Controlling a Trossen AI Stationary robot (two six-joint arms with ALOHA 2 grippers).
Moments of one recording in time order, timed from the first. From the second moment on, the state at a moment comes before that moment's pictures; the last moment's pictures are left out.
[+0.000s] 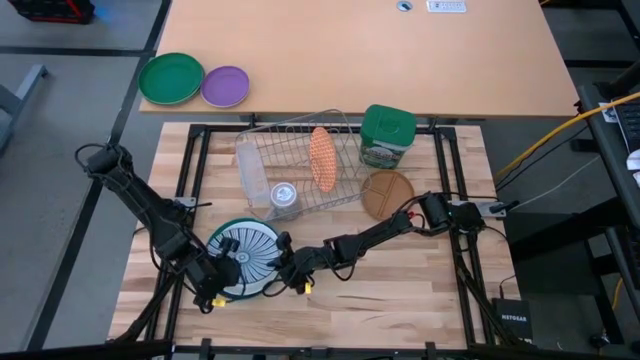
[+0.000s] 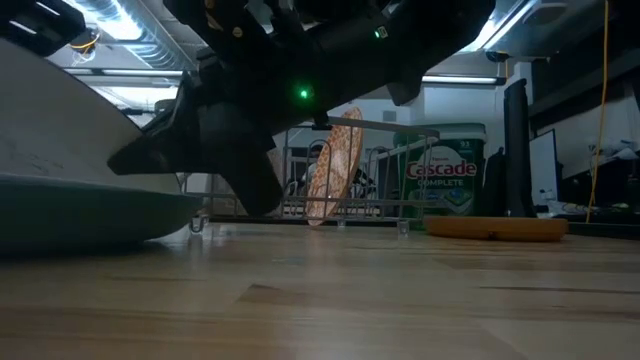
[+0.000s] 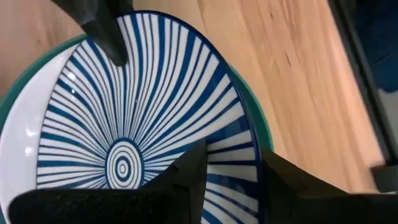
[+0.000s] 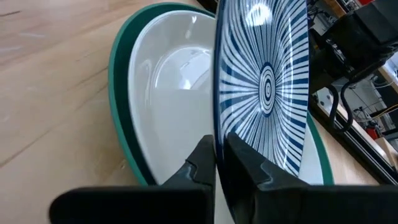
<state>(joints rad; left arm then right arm) -0.77 1.30 0.90 -0.77 -0.21 -0.46 0.29 2.31 1.50 0.37 0.18 -0.58</state>
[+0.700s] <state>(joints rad) -0.81 1.35 0.89 -0.77 -0.32 -0.51 0.29 2.31 1.51 0.34 0.21 -0.62</state>
